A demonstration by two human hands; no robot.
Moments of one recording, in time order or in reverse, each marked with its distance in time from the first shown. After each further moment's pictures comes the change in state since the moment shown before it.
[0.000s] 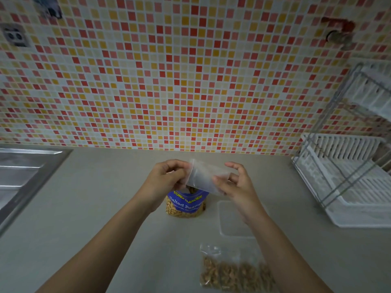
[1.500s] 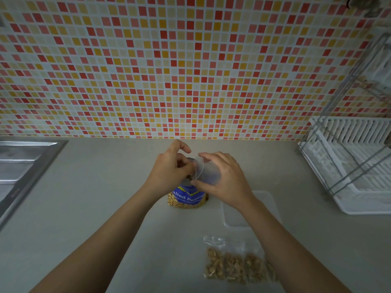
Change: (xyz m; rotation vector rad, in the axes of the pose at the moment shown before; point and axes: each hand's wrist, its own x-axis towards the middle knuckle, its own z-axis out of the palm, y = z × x) left_hand 0.021 -0.004 0.007 0.461 0.015 0.152; right_hand 0.025 0.011 0.017 -0.824 -0.105 -0.575
